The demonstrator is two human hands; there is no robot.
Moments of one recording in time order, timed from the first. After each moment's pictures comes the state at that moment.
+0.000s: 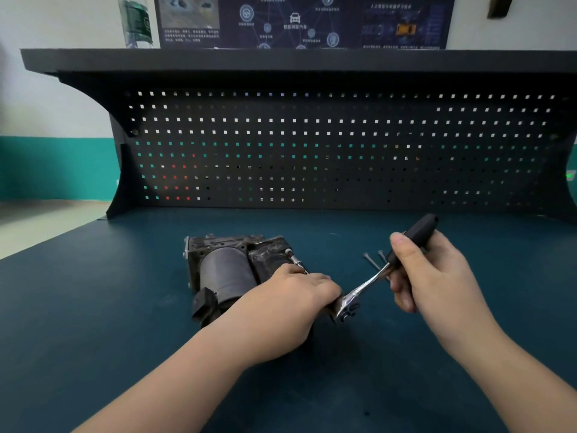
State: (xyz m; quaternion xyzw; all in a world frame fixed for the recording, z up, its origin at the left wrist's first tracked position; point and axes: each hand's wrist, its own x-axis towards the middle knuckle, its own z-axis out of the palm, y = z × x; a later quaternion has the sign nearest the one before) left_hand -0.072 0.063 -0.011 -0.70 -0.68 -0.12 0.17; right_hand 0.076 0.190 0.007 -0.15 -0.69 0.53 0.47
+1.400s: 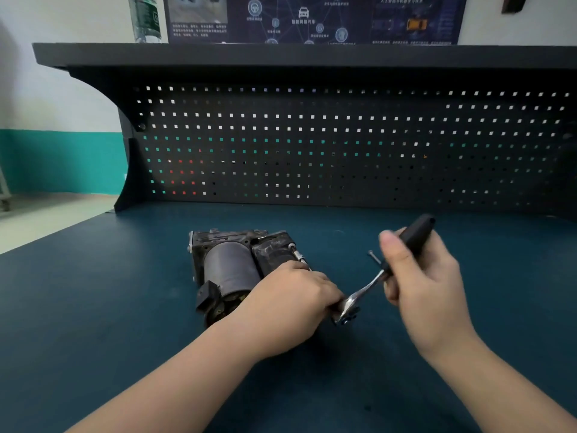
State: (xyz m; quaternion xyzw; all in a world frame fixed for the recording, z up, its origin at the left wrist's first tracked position) left_hand -0.072 0.066 -0.012 -0.70 -0.68 -0.13 0.19; right_hand 0.068 0.170 0.002 -0.13 -0.69 0.50 0.51
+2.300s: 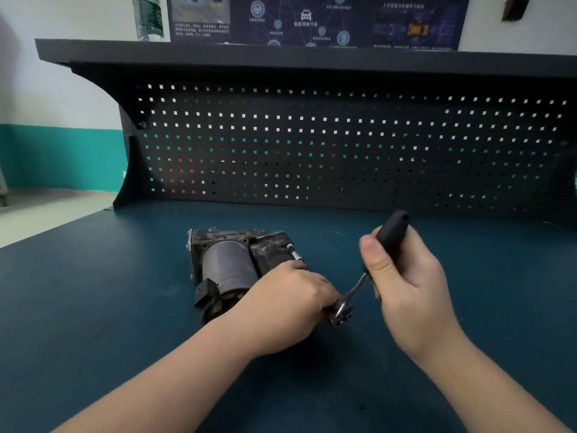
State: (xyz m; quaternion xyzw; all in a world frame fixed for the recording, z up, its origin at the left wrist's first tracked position) left_hand -0.073 0.067 -0.014 -0.71 -0.67 -0.13 0.20; right_hand 0.063 0.166 0.004 -0.05 -0.76 0.42 0.49
